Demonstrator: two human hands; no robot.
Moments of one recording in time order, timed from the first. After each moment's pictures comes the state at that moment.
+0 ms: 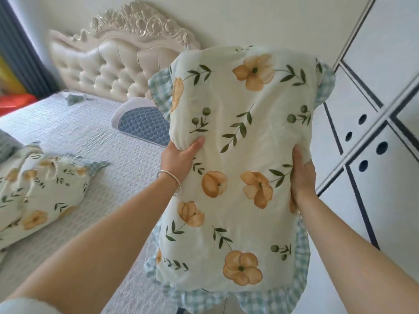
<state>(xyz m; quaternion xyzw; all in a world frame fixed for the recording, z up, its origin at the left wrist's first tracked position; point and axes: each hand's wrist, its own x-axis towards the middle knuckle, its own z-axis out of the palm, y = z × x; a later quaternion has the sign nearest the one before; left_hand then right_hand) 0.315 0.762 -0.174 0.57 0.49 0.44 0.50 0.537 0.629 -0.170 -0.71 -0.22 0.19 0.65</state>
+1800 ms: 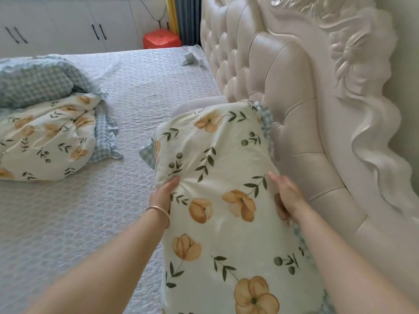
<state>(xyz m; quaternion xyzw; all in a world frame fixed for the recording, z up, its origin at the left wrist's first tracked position) 0.553 1.357 -0.353 -0.10 0.67 0.58 0.46 0.798 1.517 -0.306 -0.60 -0.56 0.54 0.16</state>
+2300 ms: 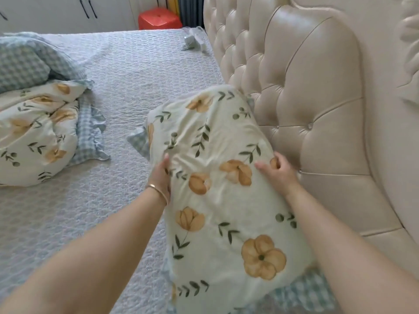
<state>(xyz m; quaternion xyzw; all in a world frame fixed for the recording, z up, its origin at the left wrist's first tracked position) 0.483 1.469 -0.412 -0.09 0.59 0.65 0.46 0.711 1.621 -0.366 -0.56 -0.62 0.53 0.16</state>
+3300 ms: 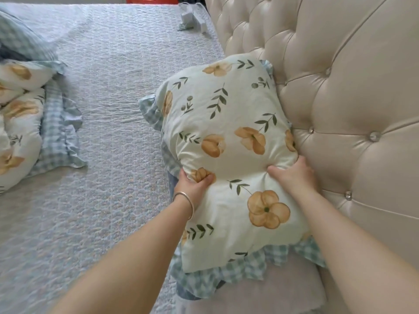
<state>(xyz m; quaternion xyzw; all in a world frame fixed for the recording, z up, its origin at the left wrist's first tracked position) 0.461 1.560 -0.534 0.09 0.77 0.49 0.40 0.635 1.705 -0.458 -0.71 -0.66 0.25 0.00</state>
